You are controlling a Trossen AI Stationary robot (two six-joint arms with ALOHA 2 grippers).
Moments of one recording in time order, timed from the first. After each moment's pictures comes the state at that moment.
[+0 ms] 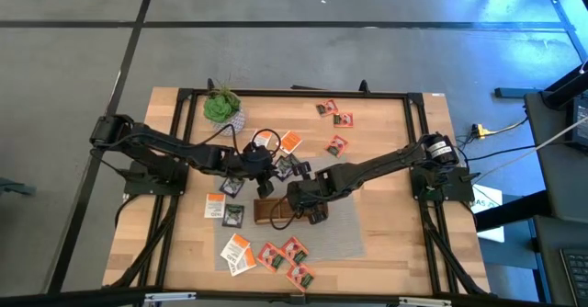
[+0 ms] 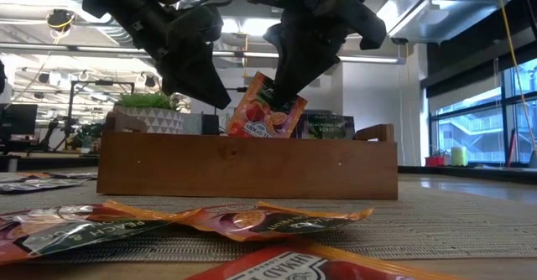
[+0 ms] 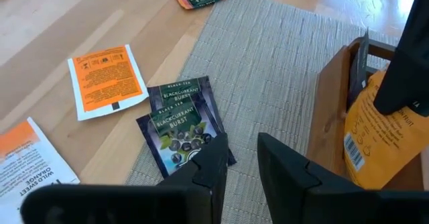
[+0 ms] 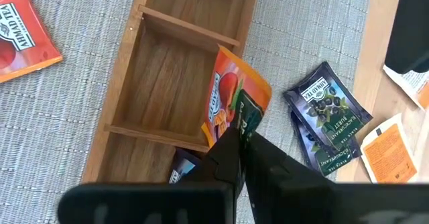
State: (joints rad) left arm -0.09 1.40 0.74 -0.08 -0.30 -0.47; right arm 0.24 1.95 1.53 -0.70 0.22 -0.21
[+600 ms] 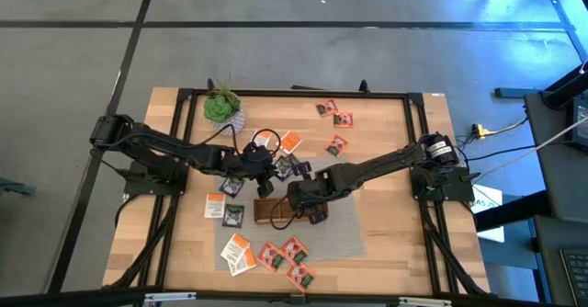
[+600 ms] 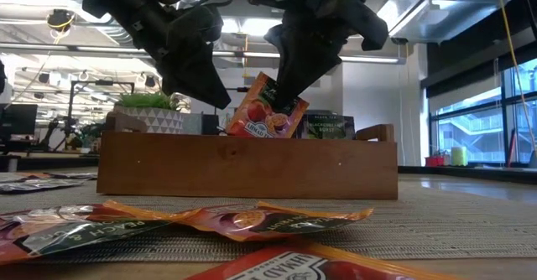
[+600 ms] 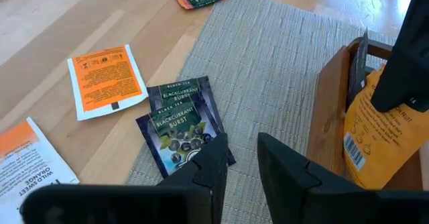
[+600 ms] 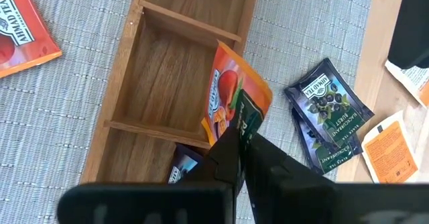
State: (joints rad) left arm -0.09 1.40 0.74 -0.08 -0.30 -0.47; right arm 0.24 1.95 1.53 -0.71 0.22 -0.21
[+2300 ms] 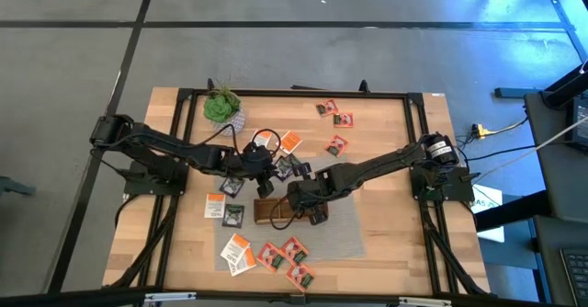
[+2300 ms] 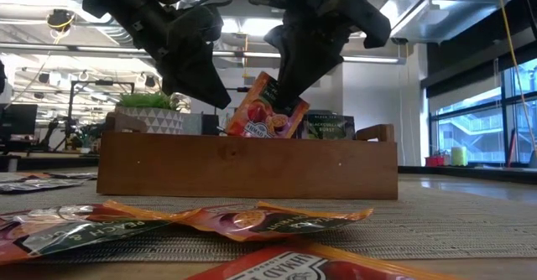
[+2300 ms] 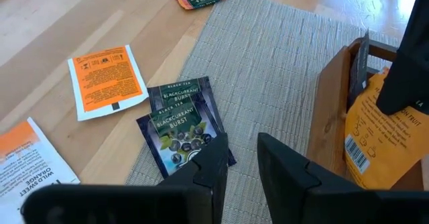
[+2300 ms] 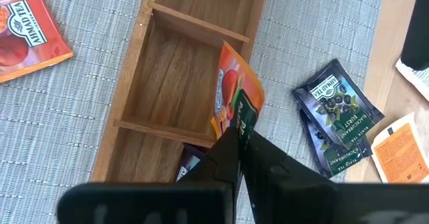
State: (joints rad) left arm -0.09 1.40 0.74 -0.08 -0.30 -0.47; right arm 0.24 1.95 1.53 -0.71 0.19 -0.21
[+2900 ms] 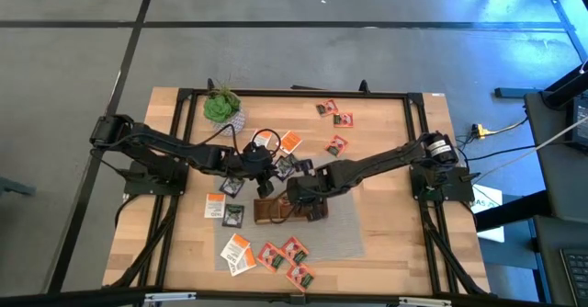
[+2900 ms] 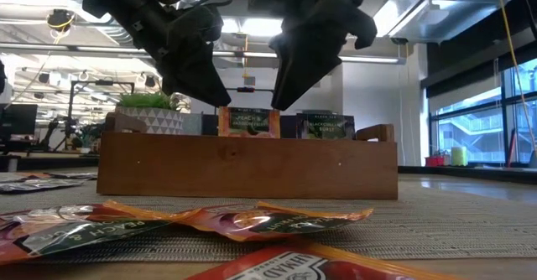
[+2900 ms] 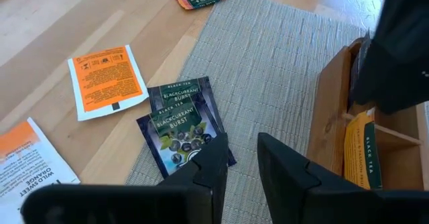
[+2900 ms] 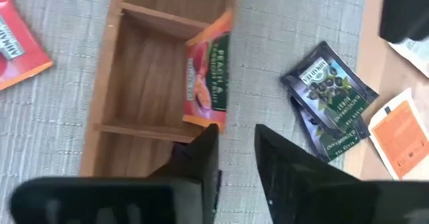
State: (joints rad) left arm -0.09 1.40 0.74 -0.08 -0.30 -0.47; right arm 0.21 1.95 1.53 -0.72 0.19 -0.11
